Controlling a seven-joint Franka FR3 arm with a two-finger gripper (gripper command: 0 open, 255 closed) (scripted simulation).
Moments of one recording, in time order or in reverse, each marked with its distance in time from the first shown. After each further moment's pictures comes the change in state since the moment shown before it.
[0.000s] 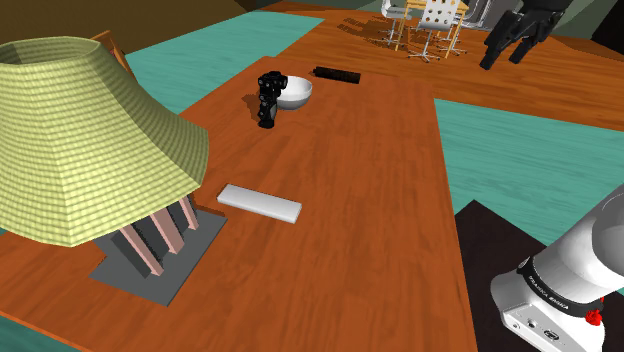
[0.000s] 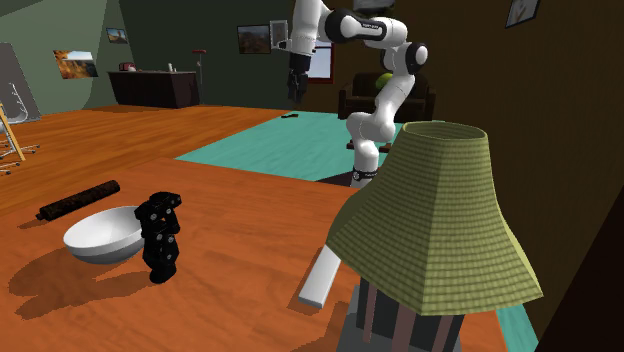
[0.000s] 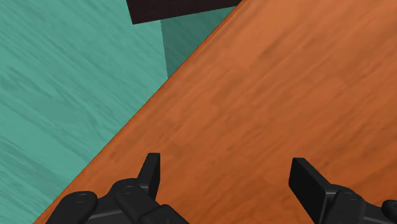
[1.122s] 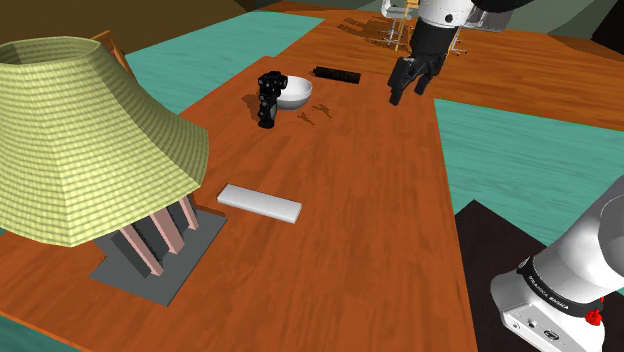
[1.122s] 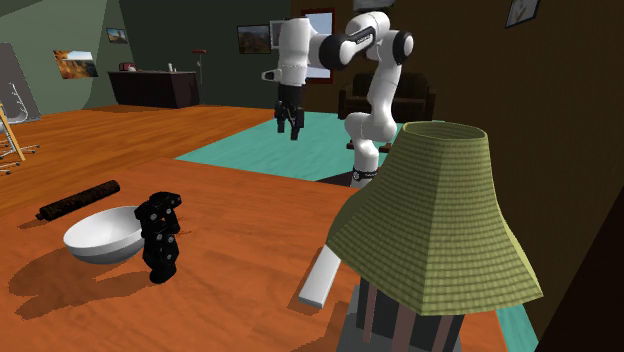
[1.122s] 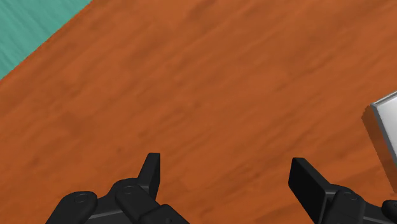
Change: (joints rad) arm 0.137 0.370 0.142 0.058 0.089 0.254 0.050
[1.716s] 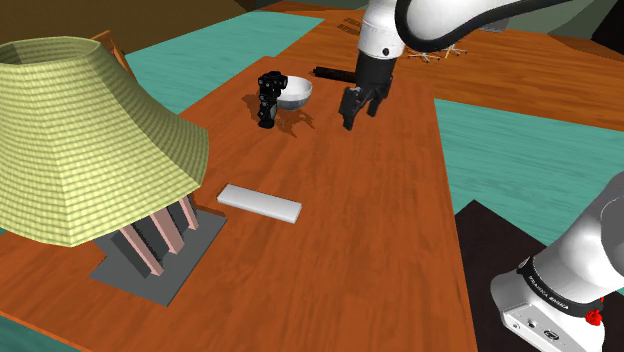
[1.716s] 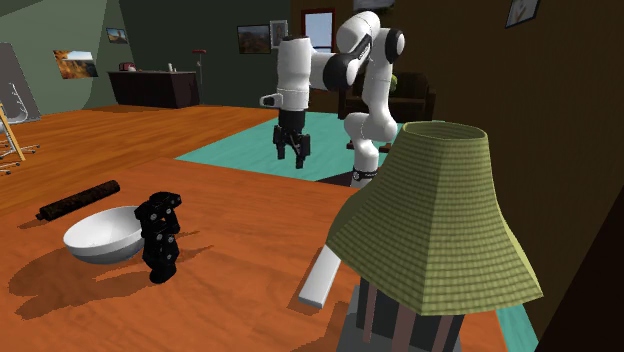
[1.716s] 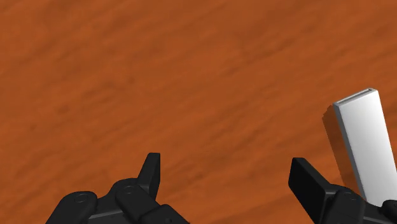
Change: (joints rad) arm 0.070 0.254 0.091 0.113 0.011 0.110 0.036
